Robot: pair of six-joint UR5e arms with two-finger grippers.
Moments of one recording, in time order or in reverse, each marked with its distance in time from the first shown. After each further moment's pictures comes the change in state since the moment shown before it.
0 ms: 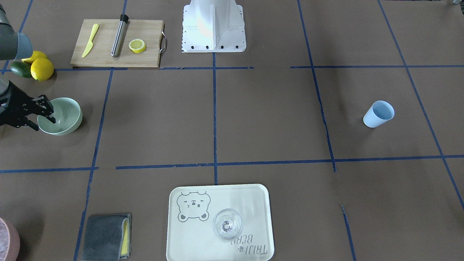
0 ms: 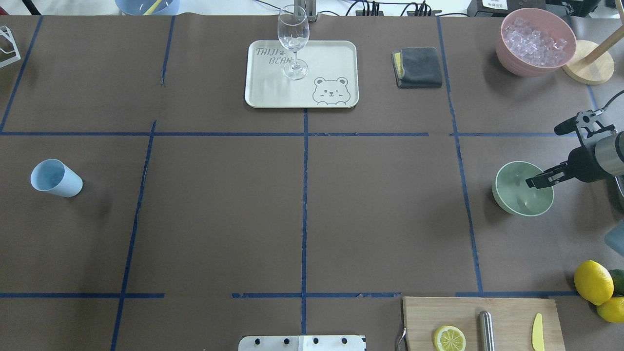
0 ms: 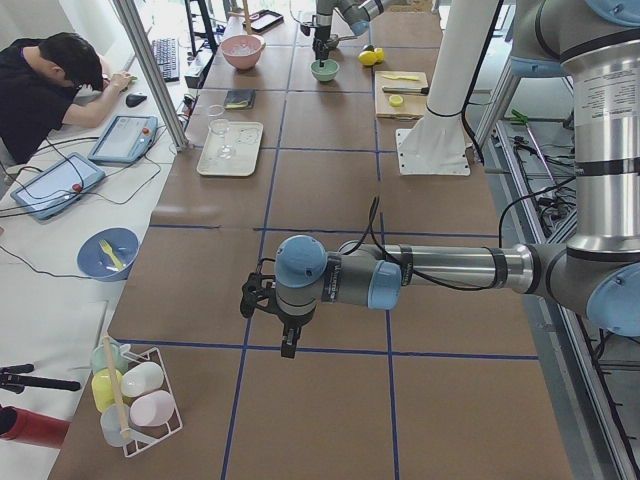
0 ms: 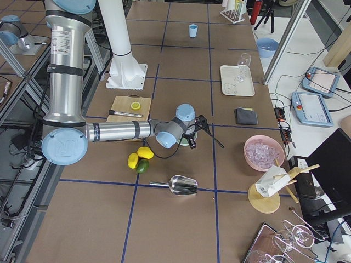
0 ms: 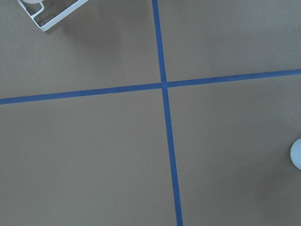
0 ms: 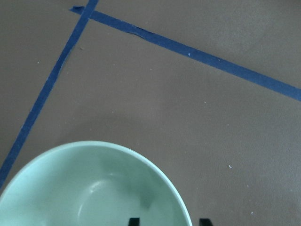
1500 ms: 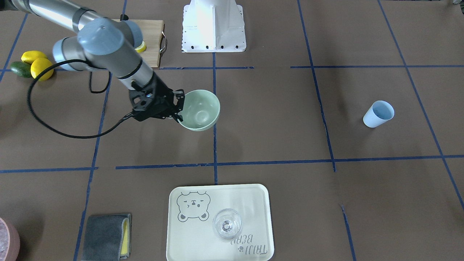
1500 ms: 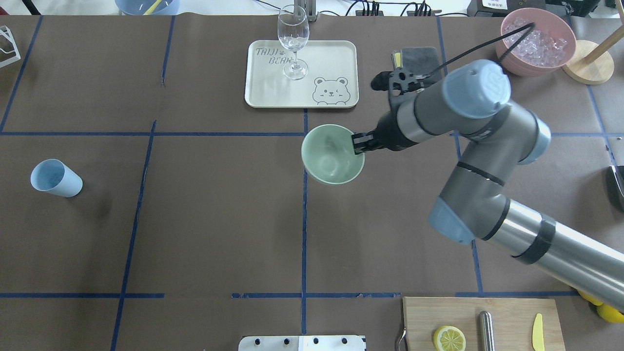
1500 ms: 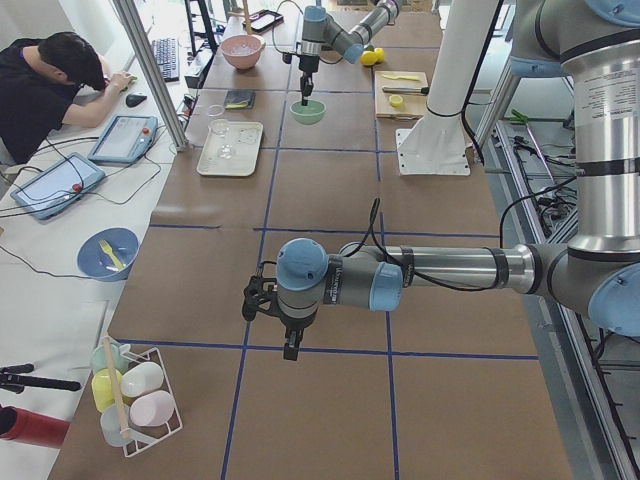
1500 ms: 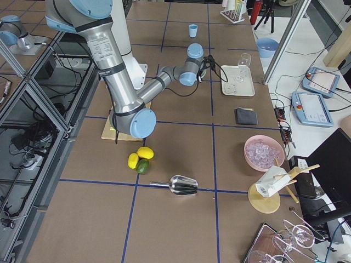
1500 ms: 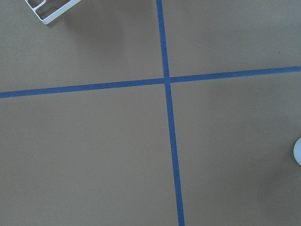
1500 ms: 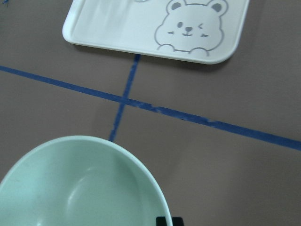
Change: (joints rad) left arm 0.000 0.007 0.002 0.006 0.001 -0.002; right arm -0.335 0.662 0.035 -0.328 -0.219 0.553
